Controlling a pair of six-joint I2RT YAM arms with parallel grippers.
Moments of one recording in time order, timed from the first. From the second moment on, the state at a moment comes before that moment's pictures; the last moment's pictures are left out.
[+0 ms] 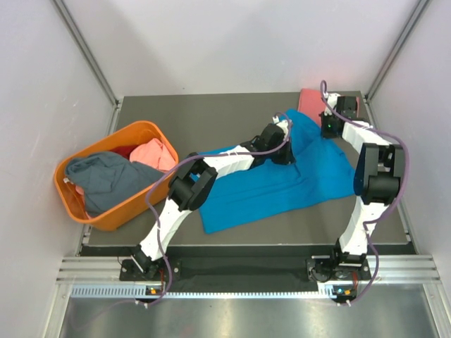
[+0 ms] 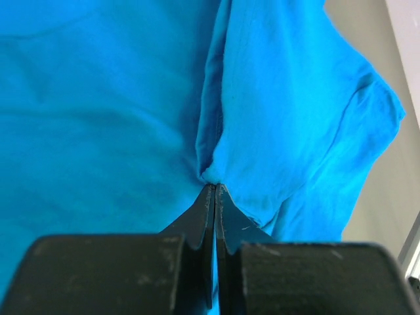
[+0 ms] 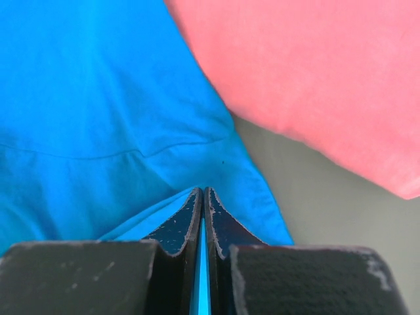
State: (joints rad) left arm -0.82 2.42 1.88 -0.02 0.25 -0.58; right arm -0.06 1.97 1.44 -0.30 -0.14 -0.17
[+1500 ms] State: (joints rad) left arm -0.81 2.29 1.74 -0.04 0.14 -0.54; right arm 0.06 2.02 1.47 -0.15 -0.16 -0.29
